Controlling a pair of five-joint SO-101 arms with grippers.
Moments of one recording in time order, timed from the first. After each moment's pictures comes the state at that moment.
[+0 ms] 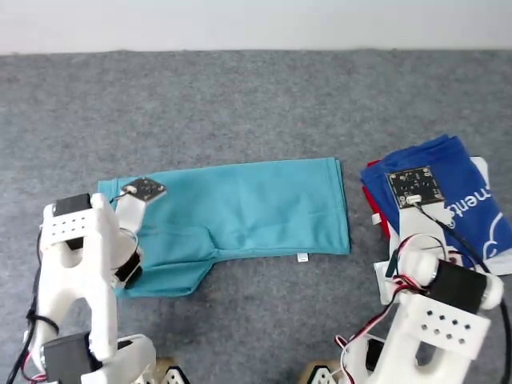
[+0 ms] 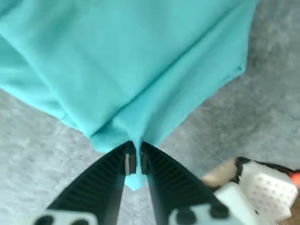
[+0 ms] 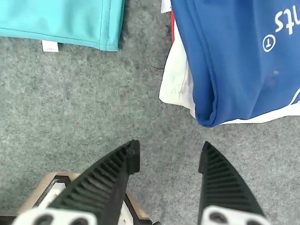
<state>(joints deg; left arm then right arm) -18.1 -14.6 43.0 85.9 -38.8 18.1 -56.3 37.5 98.7 28.7</state>
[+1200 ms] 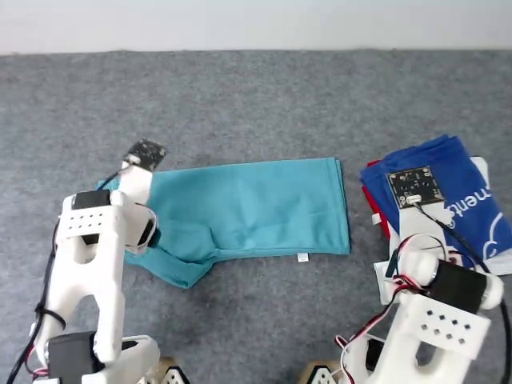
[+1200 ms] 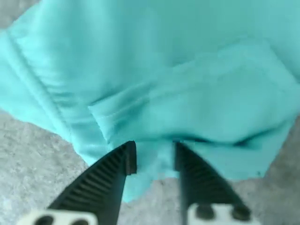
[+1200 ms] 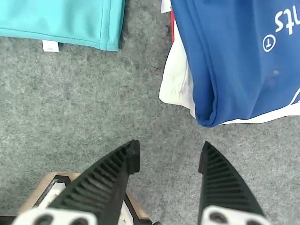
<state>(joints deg) -11.5 -14.5 41.3 66.5 -23.0 18.0 -56.3 37.5 98.7 28.7</state>
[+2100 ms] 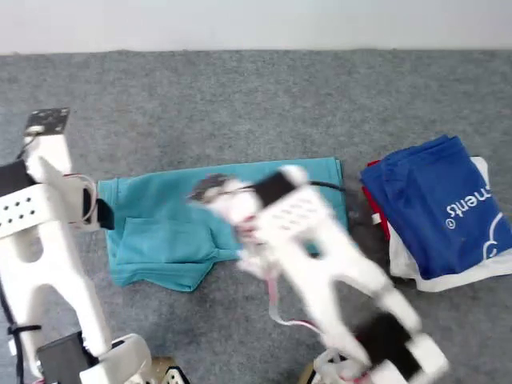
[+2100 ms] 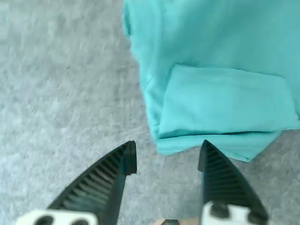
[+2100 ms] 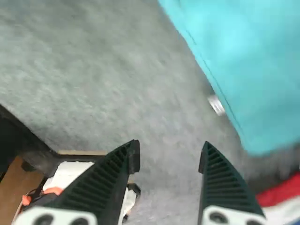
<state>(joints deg) -27.7 -14.4 12.7 97.4 -11.4 -41.4 -5.5 10.8 100.0 22.8</state>
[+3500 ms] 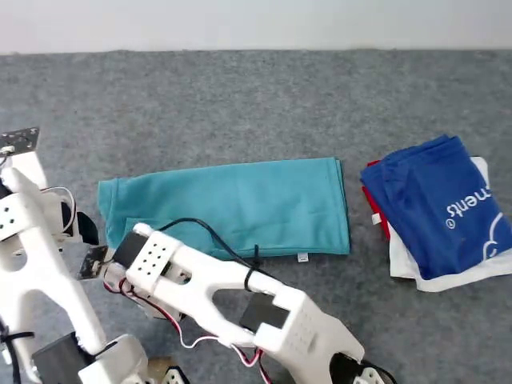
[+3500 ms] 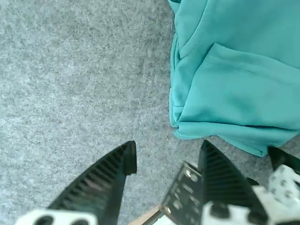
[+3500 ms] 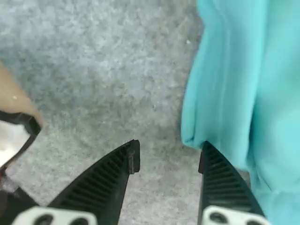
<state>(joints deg) -34.6 -14.4 15.4 98.3 -11.4 -66.5 35.2 -17.5 89.8 16.4</state>
